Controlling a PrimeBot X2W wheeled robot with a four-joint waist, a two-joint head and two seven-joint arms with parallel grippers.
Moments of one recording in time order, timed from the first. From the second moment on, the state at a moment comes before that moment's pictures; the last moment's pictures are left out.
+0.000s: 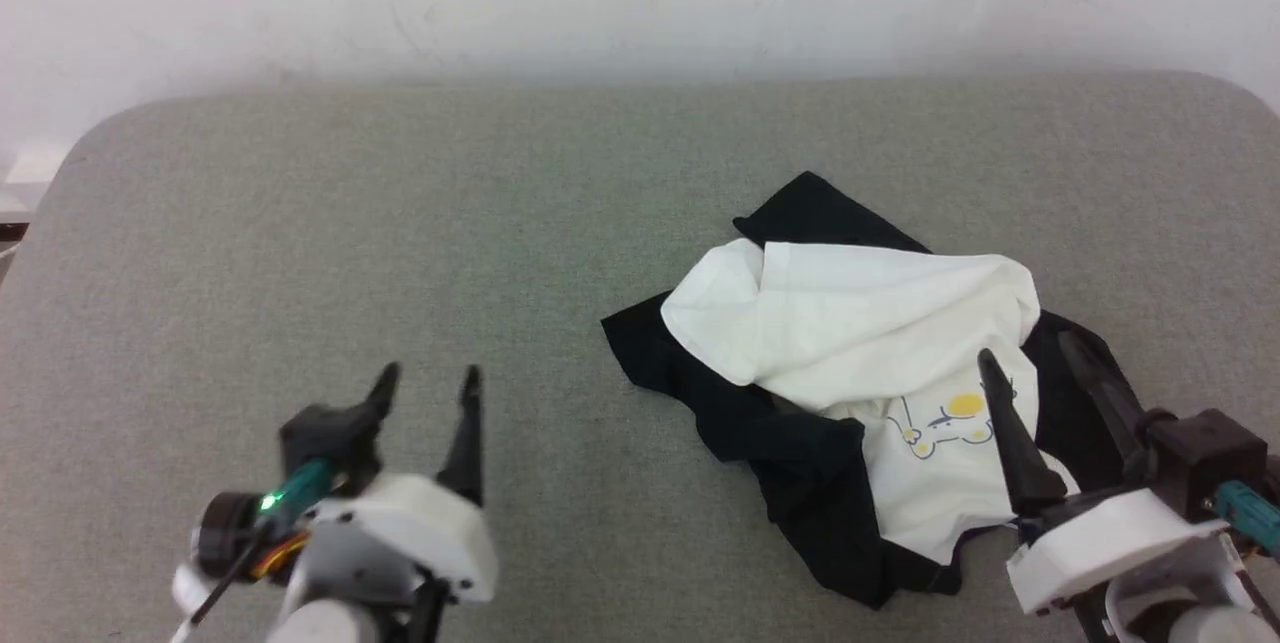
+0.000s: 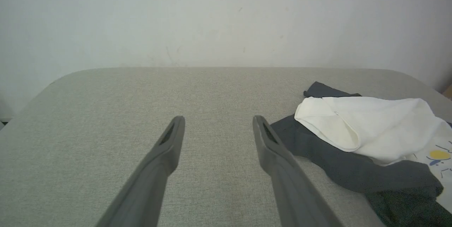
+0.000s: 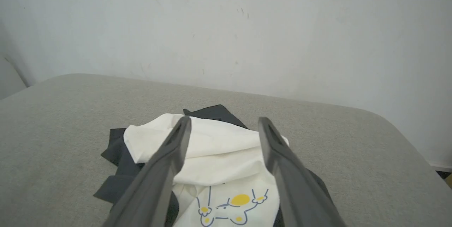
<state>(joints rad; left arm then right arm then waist) -0.03 0.31 -0.32 -0.14 -0.34 0.28 0.10 0.03 -0.13 0.02 -0.11 0.13 0.13 0.00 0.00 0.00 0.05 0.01</state>
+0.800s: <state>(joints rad) -0.61 0.20 -0.58 0.40 -0.37 0.03 0.67 0.04 -0.08 0.08 -0.34 0.09 0.13 0.04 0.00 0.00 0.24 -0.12</state>
